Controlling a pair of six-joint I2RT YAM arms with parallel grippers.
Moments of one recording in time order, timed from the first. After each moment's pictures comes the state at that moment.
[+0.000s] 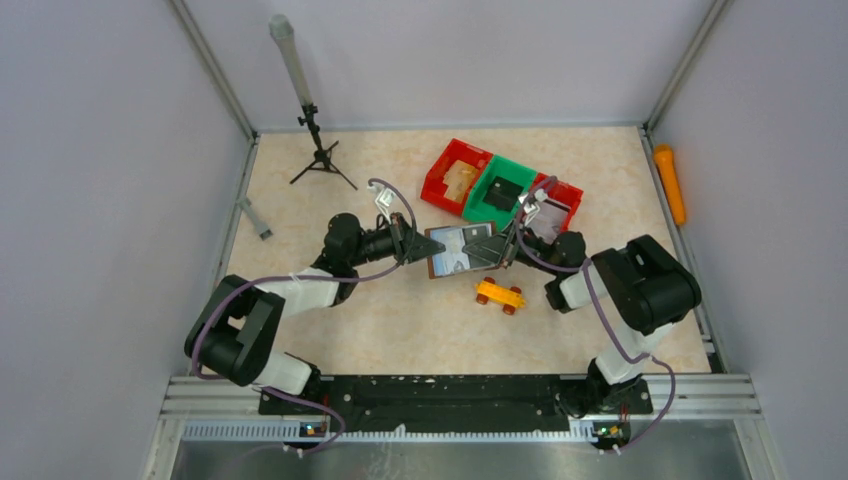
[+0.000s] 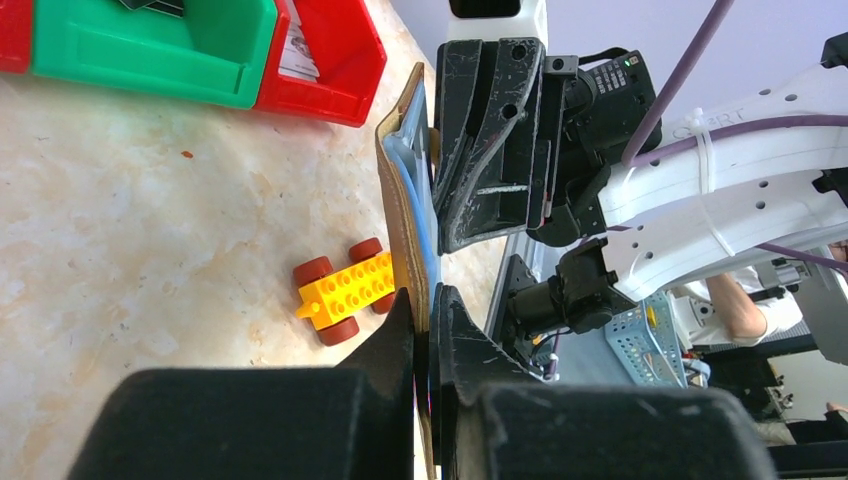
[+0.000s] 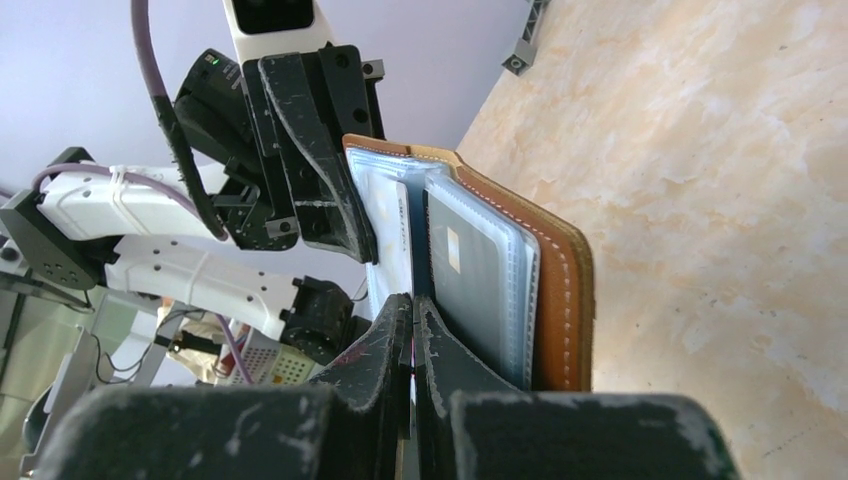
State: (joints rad) left arm -0.44 1.45 0.55 0.87 0.77 -0.85; right arm 0.39 1.73 0.42 1.50 -0.79 1.14
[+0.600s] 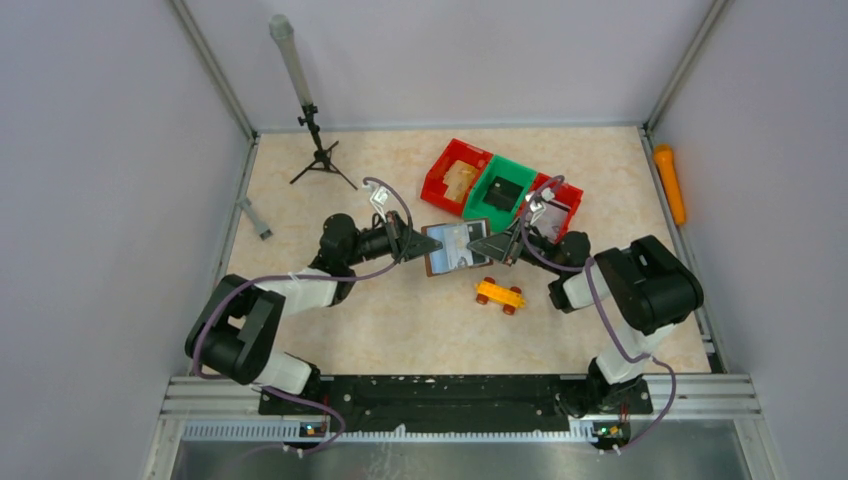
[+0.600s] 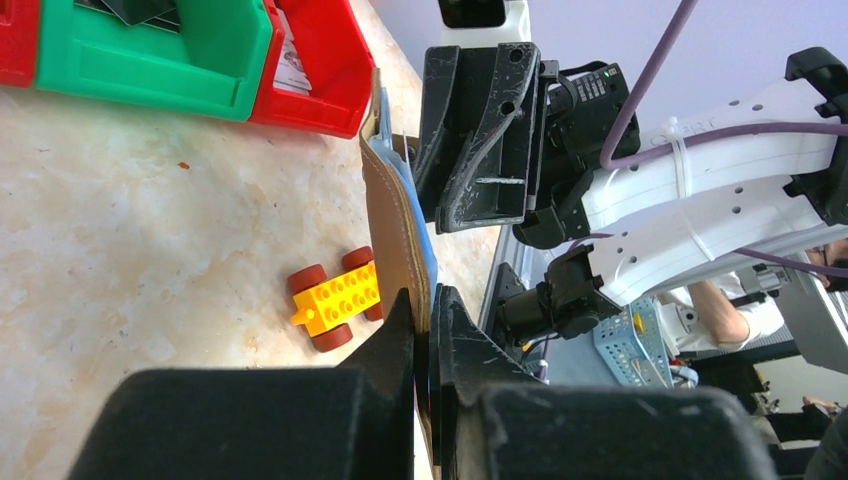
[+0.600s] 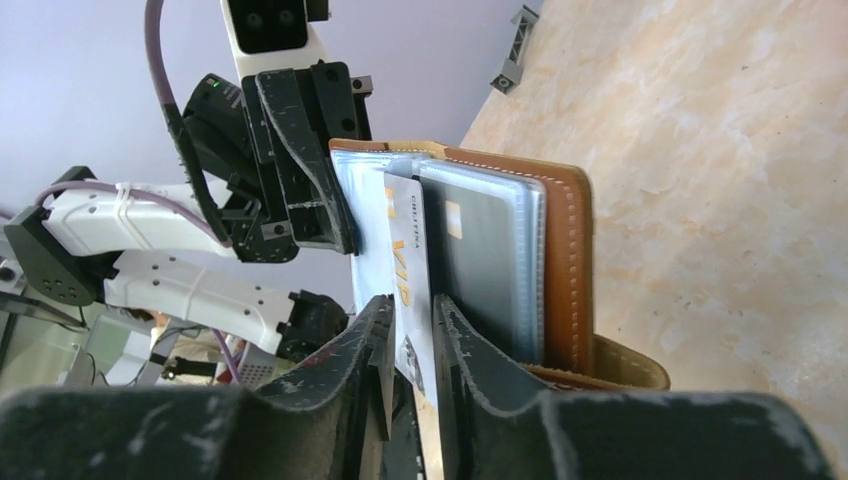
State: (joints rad) left arm -0.42 1.45 0.53 0.93 0.79 -0.90; right arm 0.35 1.72 0.40 1.52 -0.78 1.15
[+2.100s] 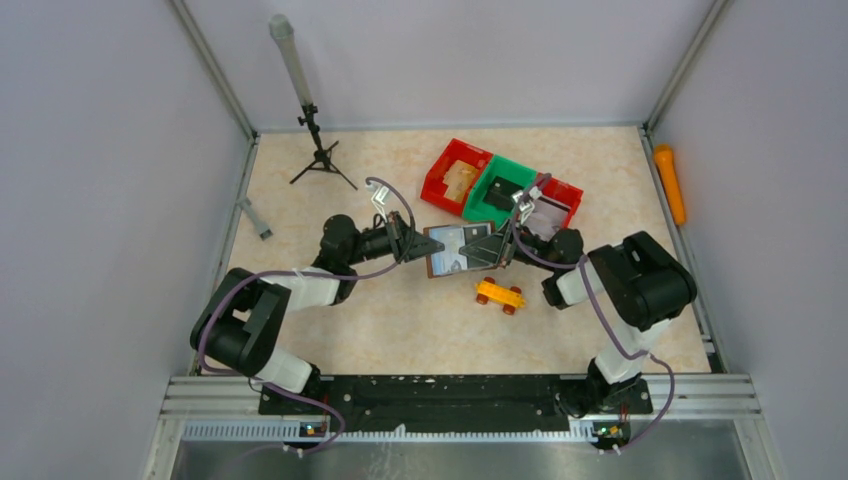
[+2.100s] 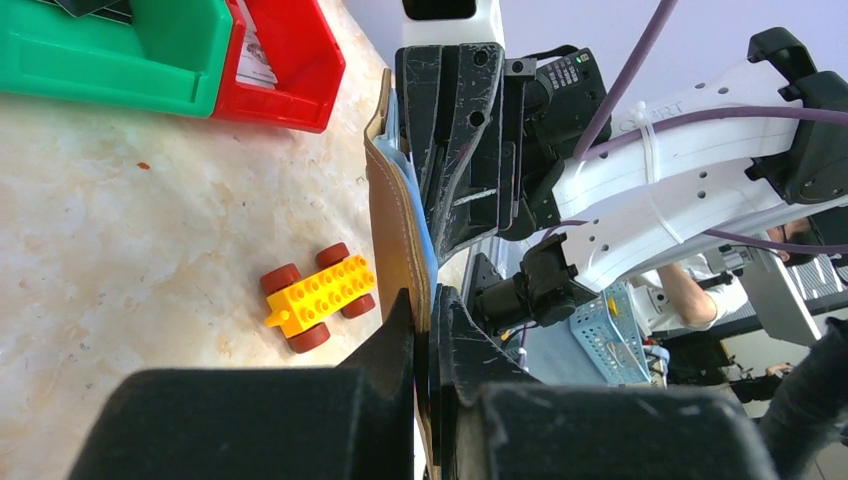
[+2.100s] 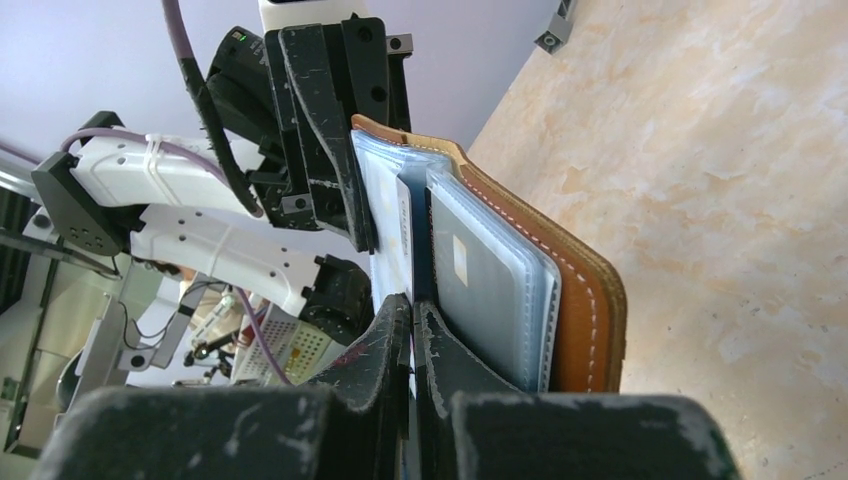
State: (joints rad) left arm -0.42 1.50 0.53 1.04 0.85 -0.96; right arm 0.40 1.76 0.45 1.54 -0.86 1.18
